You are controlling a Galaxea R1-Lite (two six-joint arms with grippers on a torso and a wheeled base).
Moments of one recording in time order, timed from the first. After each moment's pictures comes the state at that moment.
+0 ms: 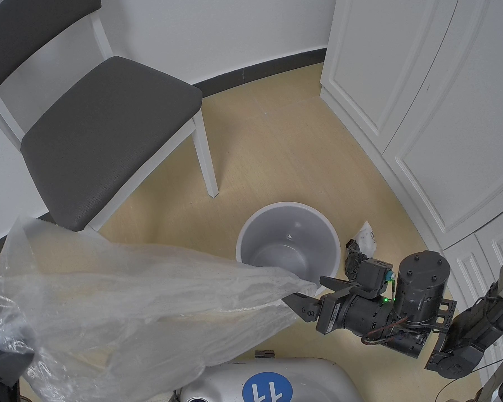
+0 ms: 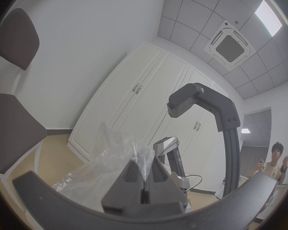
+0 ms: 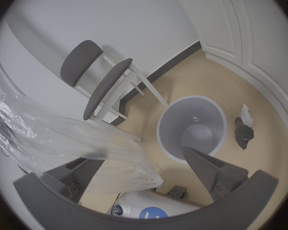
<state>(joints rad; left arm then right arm) -0.85 0.86 -0.02 -1.30 -0.37 -0.20 0.80 1.85 -0.39 -1.24 -0.10 0.45</state>
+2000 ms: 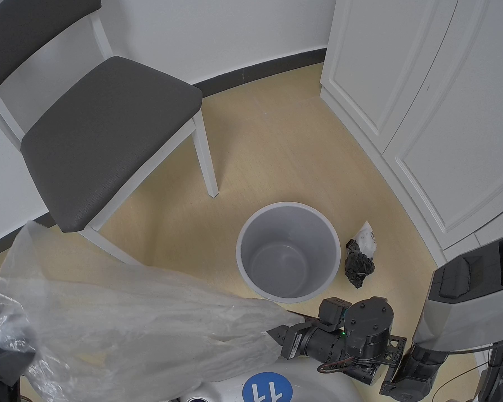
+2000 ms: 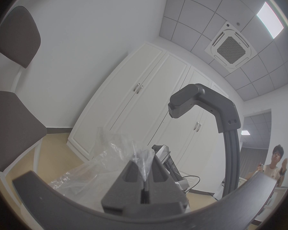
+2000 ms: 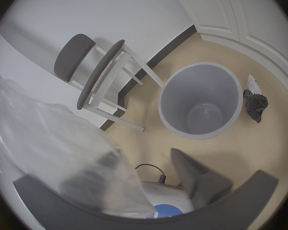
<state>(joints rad) -0.85 0.86 -0.02 -1.31 -0.37 -0.22 0.89 2.19 -0.38 -1.55 -0.16 0.58</state>
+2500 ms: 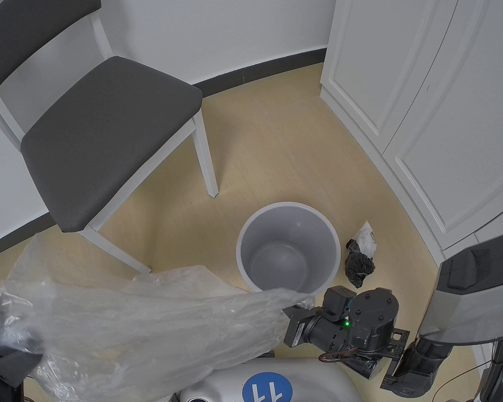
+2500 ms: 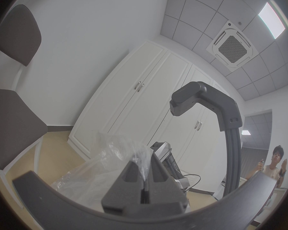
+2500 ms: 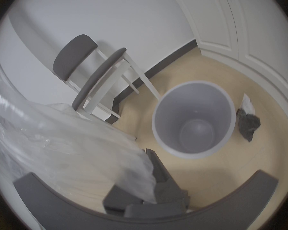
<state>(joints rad) -0.85 0.87 -0.02 -1.30 -0.37 -0.22 0.87 2.18 -0.40 -1.55 -0.24 0.47</state>
